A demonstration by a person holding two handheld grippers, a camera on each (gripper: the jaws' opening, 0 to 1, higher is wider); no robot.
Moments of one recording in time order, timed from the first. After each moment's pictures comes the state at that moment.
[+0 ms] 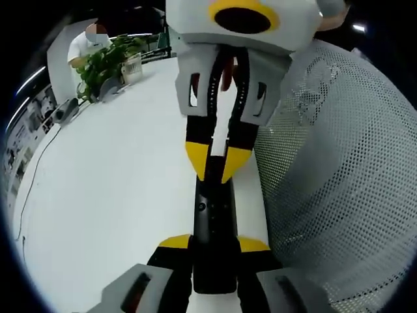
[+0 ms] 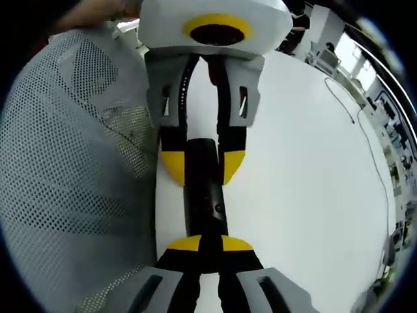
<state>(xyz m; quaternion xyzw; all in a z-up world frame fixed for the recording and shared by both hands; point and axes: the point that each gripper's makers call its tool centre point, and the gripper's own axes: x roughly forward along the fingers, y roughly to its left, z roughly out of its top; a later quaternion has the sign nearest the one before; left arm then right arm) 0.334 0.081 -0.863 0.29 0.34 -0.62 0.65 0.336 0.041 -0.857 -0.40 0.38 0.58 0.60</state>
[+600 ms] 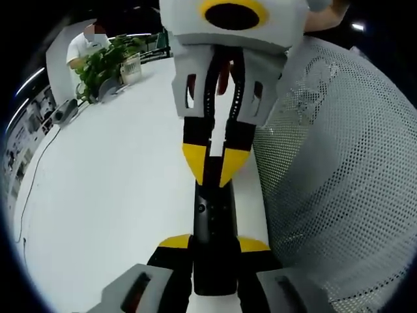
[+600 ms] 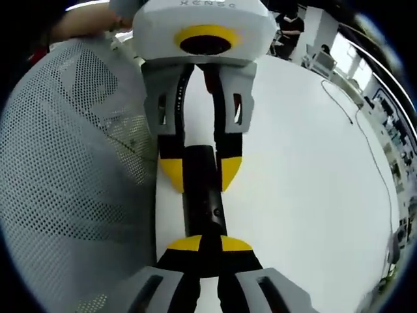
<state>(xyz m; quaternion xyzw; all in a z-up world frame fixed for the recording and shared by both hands) 0.333 0.082 -0.863 0.30 0.34 -0.62 0.64 0.337 0.049 -0.855 -0.38 0.37 0.59 0.60</state>
